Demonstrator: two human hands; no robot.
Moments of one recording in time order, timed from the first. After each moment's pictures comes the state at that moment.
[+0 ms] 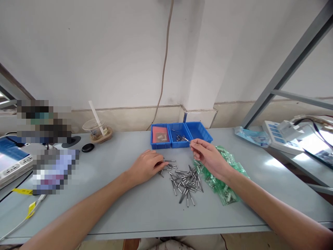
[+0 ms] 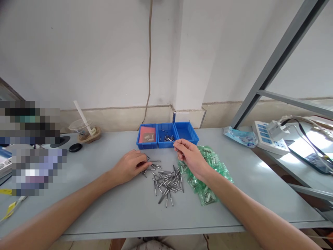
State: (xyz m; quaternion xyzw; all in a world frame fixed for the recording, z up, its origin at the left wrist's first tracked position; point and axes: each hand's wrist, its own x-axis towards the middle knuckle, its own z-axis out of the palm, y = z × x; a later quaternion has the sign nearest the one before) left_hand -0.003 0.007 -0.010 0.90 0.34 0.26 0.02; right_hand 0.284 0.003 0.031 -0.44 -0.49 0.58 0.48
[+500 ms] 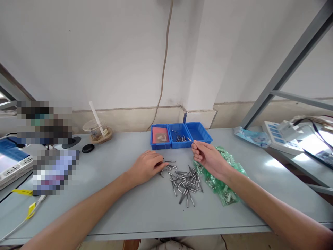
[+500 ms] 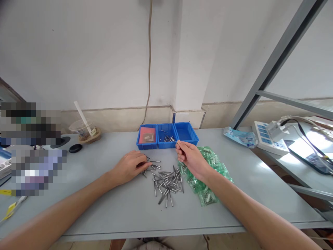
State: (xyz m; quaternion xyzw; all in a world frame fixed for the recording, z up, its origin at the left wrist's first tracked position) left_hand -0.003 0.008 -0.012 0.90 0.35 0.25 0.02; right_hand 0.286 0.006 0.029 -0.41 -0.43 0.64 0.48
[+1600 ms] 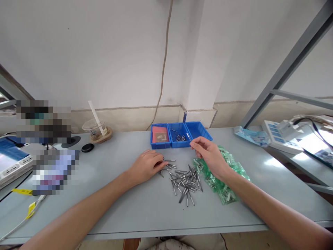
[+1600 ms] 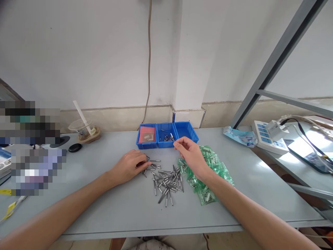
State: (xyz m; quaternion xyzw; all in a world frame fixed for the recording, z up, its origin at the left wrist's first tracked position) left_hand -0.003 0.007 -0.008 0.90 0.35 0.25 0.02; right_hand 0.285 0.003 0.029 -0.50 -0.56 0.44 0.48
